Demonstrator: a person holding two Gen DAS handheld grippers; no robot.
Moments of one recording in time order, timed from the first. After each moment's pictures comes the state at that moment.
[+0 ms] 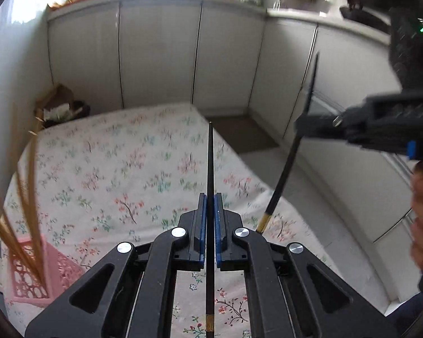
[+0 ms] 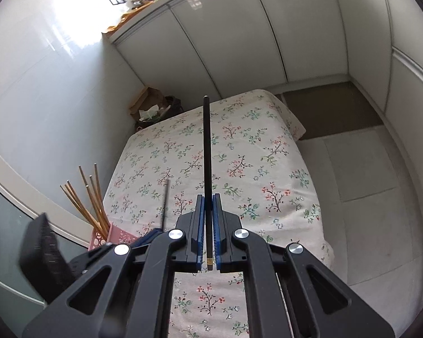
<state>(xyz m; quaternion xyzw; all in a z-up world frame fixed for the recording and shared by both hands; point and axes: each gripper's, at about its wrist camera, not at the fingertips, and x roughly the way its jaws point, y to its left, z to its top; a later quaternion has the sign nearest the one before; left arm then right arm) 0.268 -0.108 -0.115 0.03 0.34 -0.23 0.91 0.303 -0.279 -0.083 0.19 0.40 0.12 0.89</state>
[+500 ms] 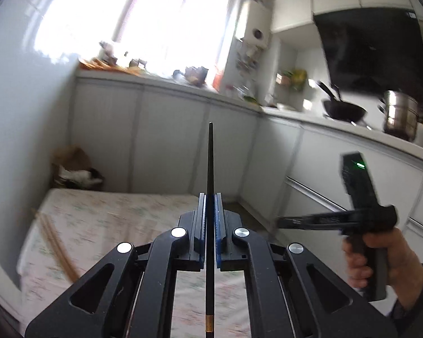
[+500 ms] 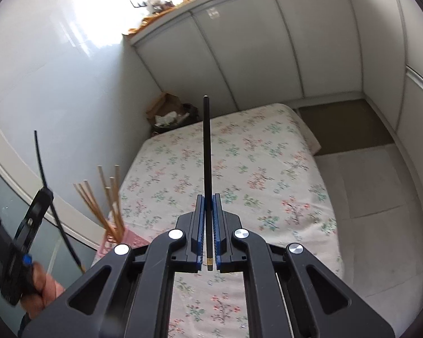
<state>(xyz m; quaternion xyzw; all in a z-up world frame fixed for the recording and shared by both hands) 0.228 0.017 -0.029 -0.07 0.14 -0.24 0.96 0.296 -0.248 -0.065 0.18 0.36 0.17 0.90</state>
